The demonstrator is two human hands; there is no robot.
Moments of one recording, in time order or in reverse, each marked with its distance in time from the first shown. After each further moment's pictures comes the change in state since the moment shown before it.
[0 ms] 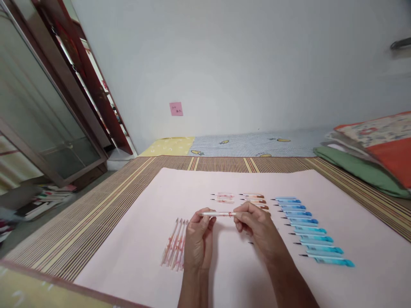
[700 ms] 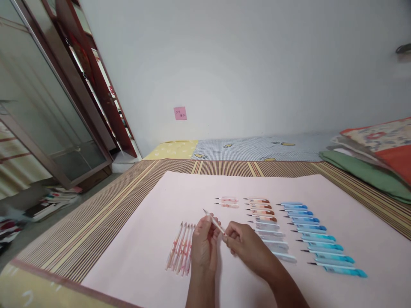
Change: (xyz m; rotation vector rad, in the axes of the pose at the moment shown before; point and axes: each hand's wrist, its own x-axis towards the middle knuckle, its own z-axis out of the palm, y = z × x) left_hand 0.005 -0.011 -0.007 -0.019 0.234 -0.115; right_hand -0.005 0.032 0.013 -0.589 -0.322 0.018
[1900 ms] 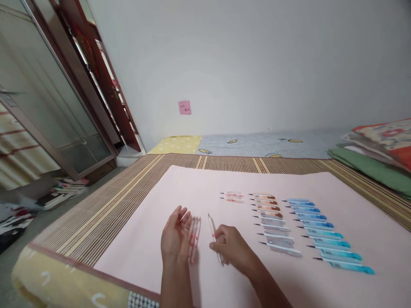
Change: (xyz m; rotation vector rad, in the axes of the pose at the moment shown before) left_hand 0.005 0.083 -0.033 -0.016 0.347 0.111; right_hand 0.015 0.023 0.064 0.160 -0.037 0.226
